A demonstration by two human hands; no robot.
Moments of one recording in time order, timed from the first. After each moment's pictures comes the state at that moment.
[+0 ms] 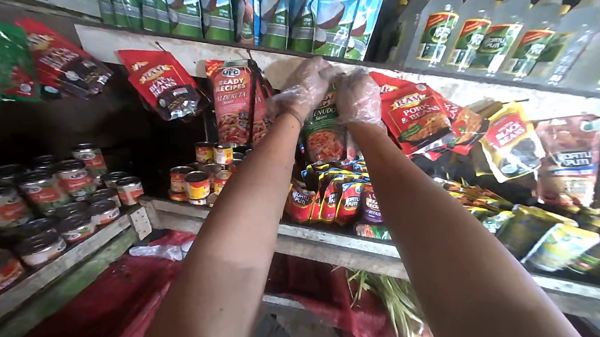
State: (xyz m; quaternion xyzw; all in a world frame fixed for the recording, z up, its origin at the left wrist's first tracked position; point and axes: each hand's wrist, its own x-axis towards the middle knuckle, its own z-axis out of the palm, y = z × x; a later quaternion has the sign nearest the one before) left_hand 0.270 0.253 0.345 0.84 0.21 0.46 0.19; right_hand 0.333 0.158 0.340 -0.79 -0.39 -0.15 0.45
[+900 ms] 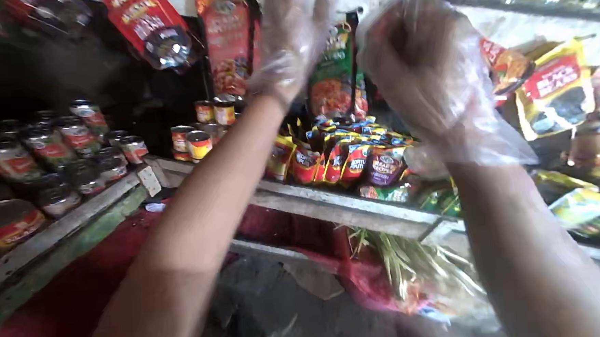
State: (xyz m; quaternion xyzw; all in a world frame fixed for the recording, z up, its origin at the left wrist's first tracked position) left_hand 0.228 0.221 0.322 0.75 0.21 0.61 0.10; right_hand 0.307 0.046 0.314 -0.64 -0.63 -0.22 0.38
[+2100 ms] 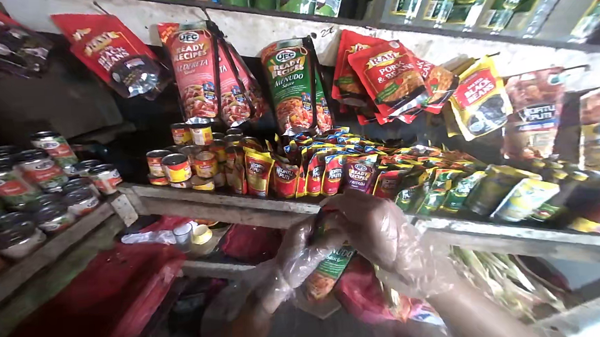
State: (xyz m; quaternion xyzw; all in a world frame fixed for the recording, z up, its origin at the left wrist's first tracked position) left_hand 0.186 0.077 0.104 0.74 0.07 0.40 0.54; right_hand 0.301 -0.030 0.182 -0.63 -0.69 -0.19 0.30
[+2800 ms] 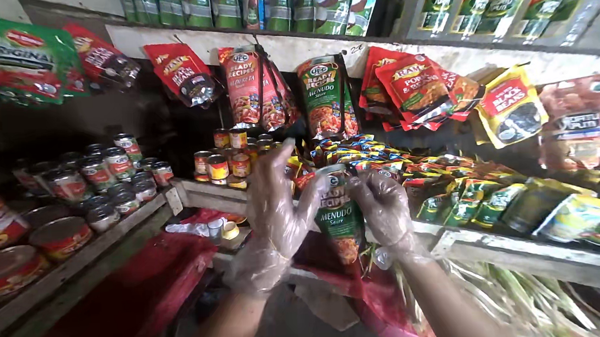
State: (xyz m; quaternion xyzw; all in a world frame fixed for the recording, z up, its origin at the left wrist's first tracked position) left_hand 0.133 0.098 0.167 0.75 0.20 0.63 0.10; right_hand 0.291 0.005 0.171 -0.54 -0.57 -0.02 0.62
